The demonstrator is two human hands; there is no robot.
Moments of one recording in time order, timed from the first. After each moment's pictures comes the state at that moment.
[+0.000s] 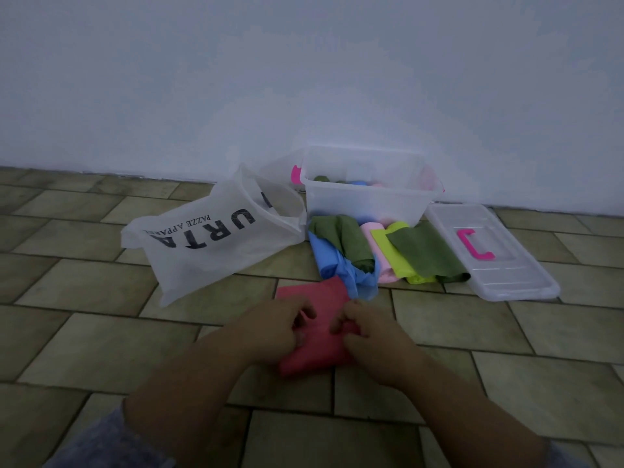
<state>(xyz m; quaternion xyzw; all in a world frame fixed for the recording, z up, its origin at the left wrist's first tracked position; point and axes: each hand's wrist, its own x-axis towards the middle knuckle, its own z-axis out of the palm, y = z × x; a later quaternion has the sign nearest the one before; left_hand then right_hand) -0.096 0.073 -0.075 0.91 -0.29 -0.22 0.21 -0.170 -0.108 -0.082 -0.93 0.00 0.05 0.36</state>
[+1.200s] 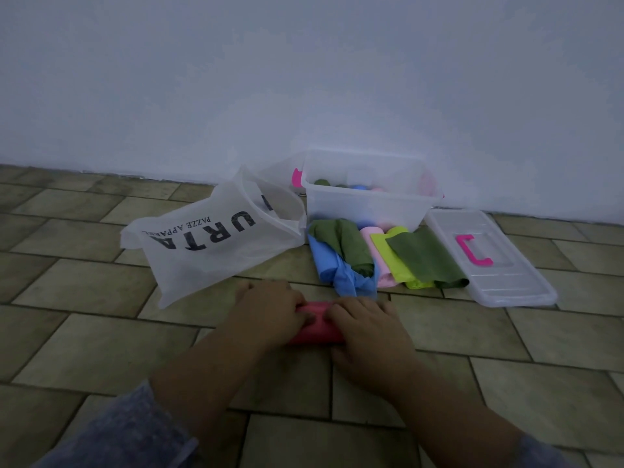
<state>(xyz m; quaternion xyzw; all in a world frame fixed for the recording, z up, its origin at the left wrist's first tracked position) -0.075 0.061 -0.085 0.97 -0.25 -0.06 0.02 -0.167 -0.102 -0.089 -0.99 -0.10 -0.05 0.09</state>
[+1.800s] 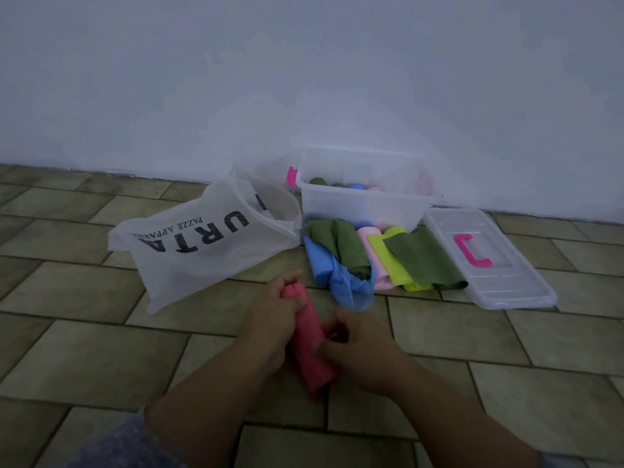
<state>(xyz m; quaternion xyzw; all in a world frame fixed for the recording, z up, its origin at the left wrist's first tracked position) -0.091 0.036 -0.094 0.69 0.07 -0.15 0.71 -0.163 -0.096 -0.076 -0.89 0.06 0.11 0.43</state>
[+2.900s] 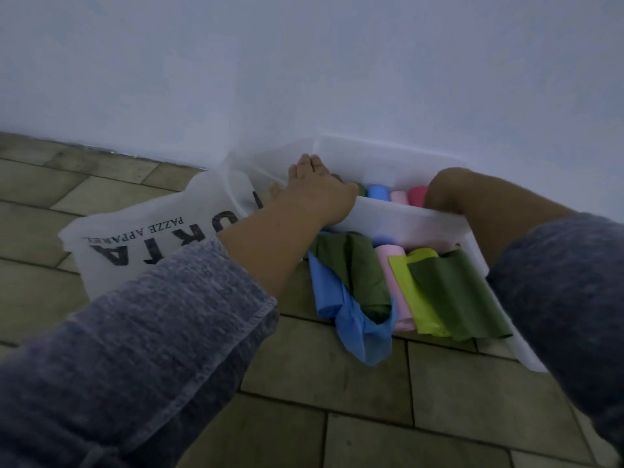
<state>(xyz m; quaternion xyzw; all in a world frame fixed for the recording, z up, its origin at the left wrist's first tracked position) 0.100 -0.049 -0.021 0.97 -0.09 -0.08 0.21 0.096 -0.267 -0.005 -0.98 0.20 0.10 0.01</state>
